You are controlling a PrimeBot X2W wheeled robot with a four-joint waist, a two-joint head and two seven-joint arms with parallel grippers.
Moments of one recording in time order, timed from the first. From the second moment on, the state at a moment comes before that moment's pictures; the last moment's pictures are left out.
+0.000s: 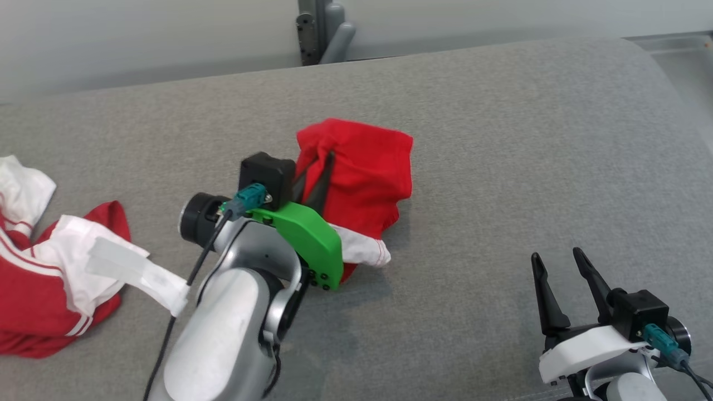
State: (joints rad) left arm -0.47 0.05 -0.42 0.11 -0.30 0.00 0.27; right arm -0.02 -0.09 0.02 0.20 0.15 0.13 -0.26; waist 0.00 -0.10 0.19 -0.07
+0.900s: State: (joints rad) left arm -0.62 0.05 -0.87 0.54 -0.80 0.15 -0.09; right arm -0.08 -0.05 0.06 0.22 0.17 0.13 -0.26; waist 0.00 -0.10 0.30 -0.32
